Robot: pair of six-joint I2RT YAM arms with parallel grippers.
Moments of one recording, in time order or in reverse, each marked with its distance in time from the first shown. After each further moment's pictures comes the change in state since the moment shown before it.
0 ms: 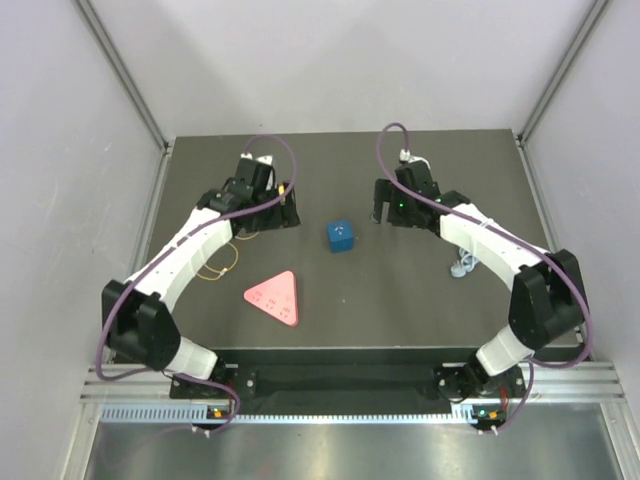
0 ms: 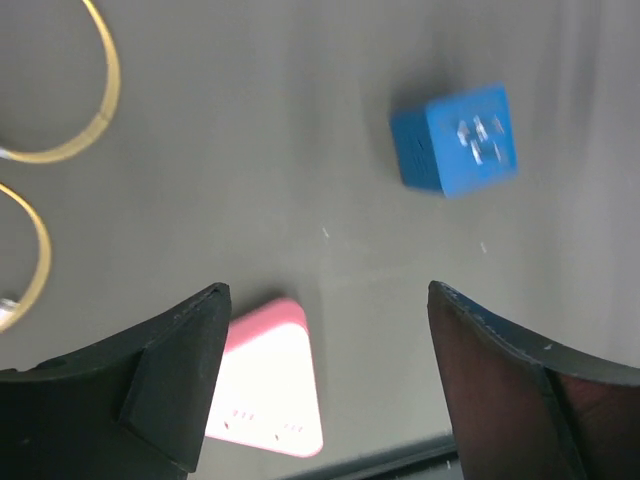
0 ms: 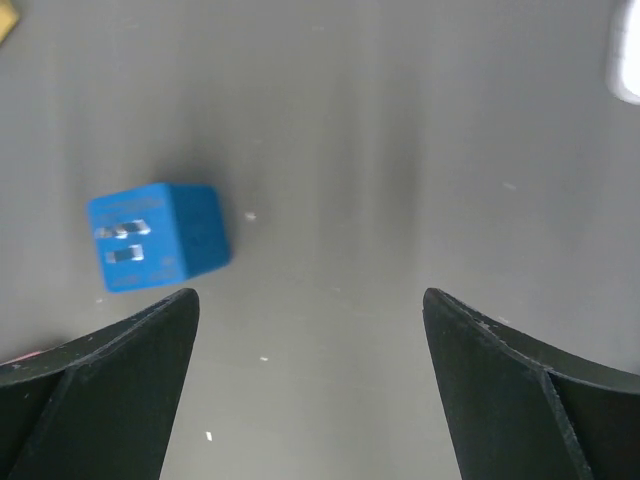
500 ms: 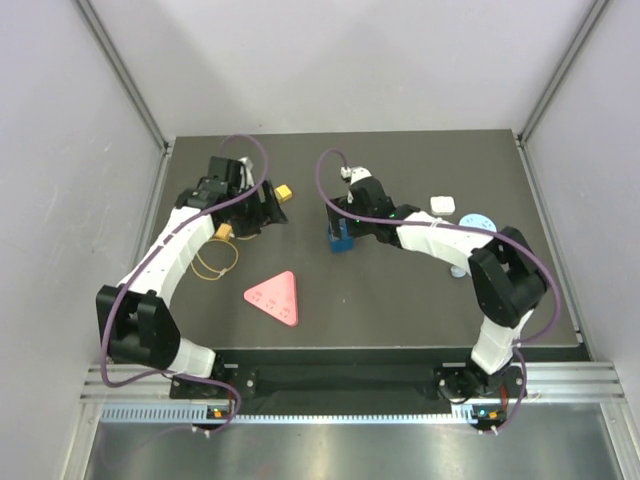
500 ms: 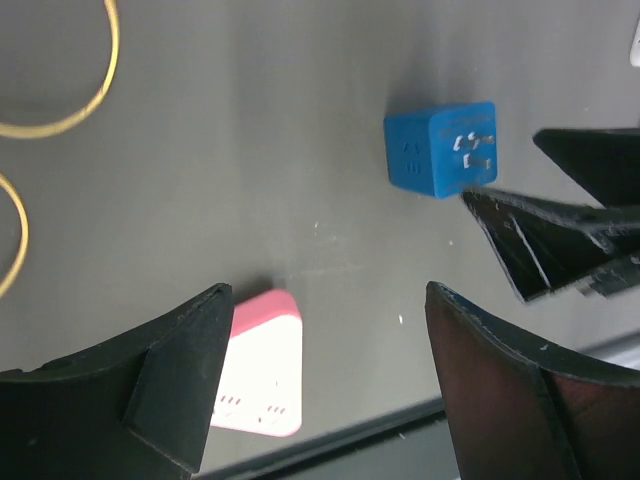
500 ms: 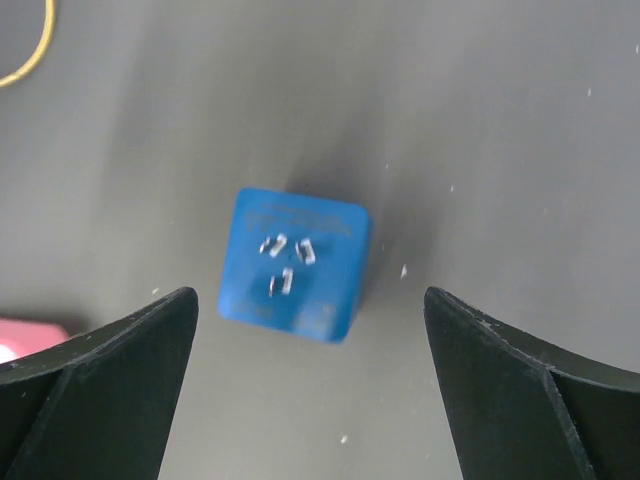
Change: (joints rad) left arm 0.155 0.044 0.043 -0.035 0.181 -0.027; right arm 0.200 0.204 0.013 0.300 -0.069 -0.167
